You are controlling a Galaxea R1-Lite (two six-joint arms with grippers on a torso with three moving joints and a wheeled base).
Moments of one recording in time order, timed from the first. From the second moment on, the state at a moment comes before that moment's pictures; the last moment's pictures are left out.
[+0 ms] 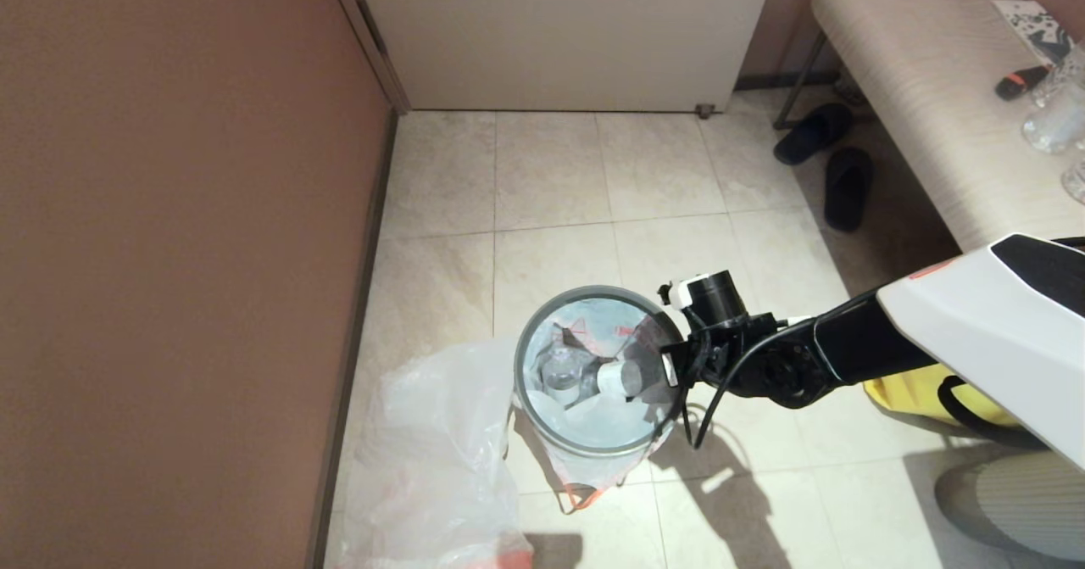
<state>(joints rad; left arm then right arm) 0.00 0.00 0.00 0.00 -0.01 0.00 0.51 2.24 -1.36 -0.20 -0.39 0.11</state>
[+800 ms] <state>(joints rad) 0.00 0.00 0.00 0.00 -0.01 0.00 0.51 2.11 -1.30 -0.18 -0.39 0.11</state>
